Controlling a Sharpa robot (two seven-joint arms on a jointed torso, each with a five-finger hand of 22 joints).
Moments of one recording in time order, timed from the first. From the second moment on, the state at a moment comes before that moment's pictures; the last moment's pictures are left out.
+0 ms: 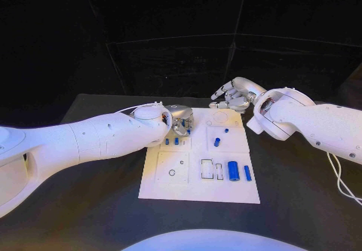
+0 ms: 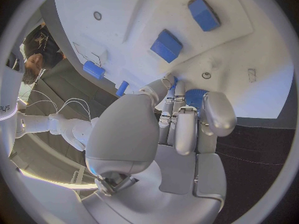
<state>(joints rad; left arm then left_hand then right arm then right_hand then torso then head) 1.26 -0.48 -0.19 1.19 -1.42 -0.16 -0.12 1.41 -0.05 0.45 -0.09 0.05 1.08 0.12 0.17 0.20 1.14 0.05 0.30 0.13 1.47 -0.02 1.40 1.22 0.12 1.42 0.07 1.16 1.19 1.28 -0.74 -0.01 1.45 -1.04 -0.30 -0.10 1.42 0.01 -0.18 0.23 0.35 0.84 0.17 0.20 0.07 1.27 0.08 1.23 1.21 1.47 0.01 1.48 1.31 0.09 1.31 0.11 1.30 1.01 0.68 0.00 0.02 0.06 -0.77</state>
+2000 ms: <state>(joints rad) 1.25 -0.66 -0.12 1.30 -1.35 -0.16 -0.14 1.35 -0.09 0.49 -0.11 0.05 1.11 0.12 0.15 0.18 1.18 0.05 0.22 0.12 1.47 -0.02 1.40 1.20 0.11 1.42 0.08 1.18 1.22 1.28 -0.75 -0.01 1.44 -1.04 -0.29 -0.10 1.42 0.01 -0.18 0.23 0.35 0.84 0.17 0.20 0.07 1.27 0.08 1.23 1.21 1.47 0.01 1.48 1.31 0.09 1.31 0.11 1.30 1.01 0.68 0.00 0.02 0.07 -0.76</state>
